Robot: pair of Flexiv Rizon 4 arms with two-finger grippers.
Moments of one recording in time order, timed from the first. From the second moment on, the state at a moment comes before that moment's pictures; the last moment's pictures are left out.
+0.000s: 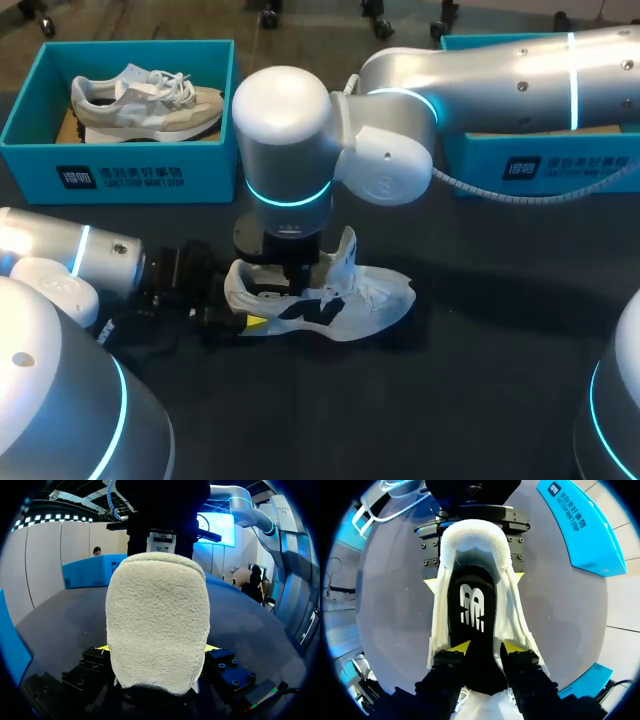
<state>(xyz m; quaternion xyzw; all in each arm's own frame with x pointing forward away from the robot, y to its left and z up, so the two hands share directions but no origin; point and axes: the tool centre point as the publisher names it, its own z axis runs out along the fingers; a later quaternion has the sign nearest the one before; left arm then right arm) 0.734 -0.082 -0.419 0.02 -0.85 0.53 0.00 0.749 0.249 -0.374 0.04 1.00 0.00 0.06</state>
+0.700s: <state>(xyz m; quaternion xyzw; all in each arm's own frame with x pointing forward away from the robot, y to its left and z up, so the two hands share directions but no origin) 0.734 -0.081 -0.419 0.02 -0.85 0.53 0.00 0.745 0.259 -0.404 0.04 1.00 0.01 0.03</state>
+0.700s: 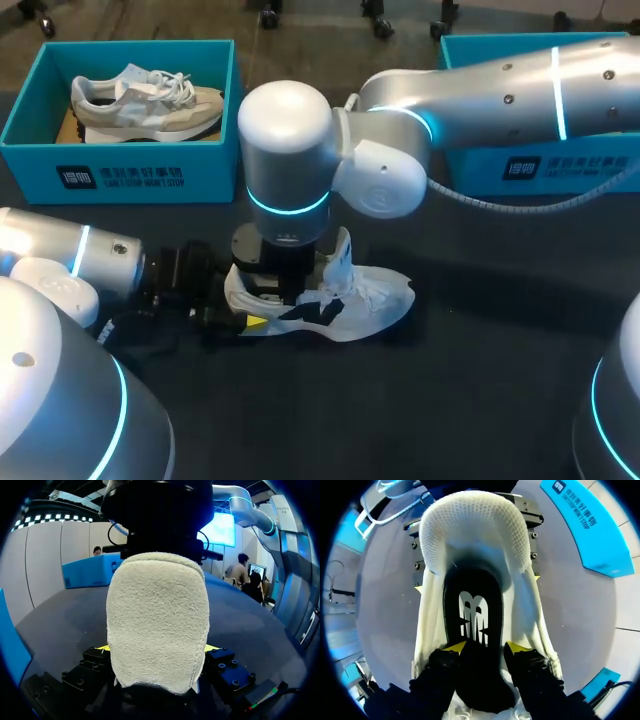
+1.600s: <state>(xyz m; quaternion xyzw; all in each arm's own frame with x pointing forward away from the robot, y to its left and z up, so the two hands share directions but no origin) 0.734 -0.082 -0.419 0.02 -0.85 0.53 0.00 0.736 0.256 -0.406 0.08 1.00 0.00 0.01</state>
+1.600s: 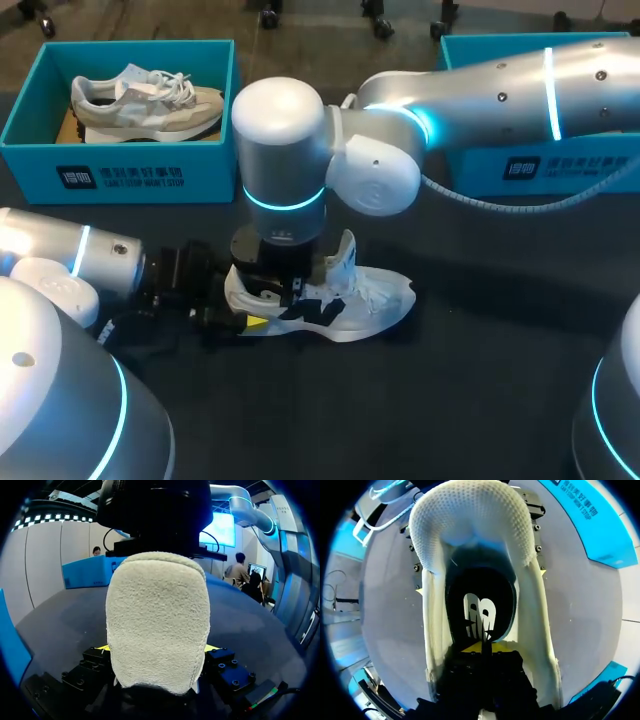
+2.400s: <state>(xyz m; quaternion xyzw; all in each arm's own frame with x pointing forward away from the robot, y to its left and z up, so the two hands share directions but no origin) 0.734 -0.082 -0.419 0.02 -0.85 0.53 0.00 0.739 0.235 -0.367 0.10 0.99 -0.02 0.07</state>
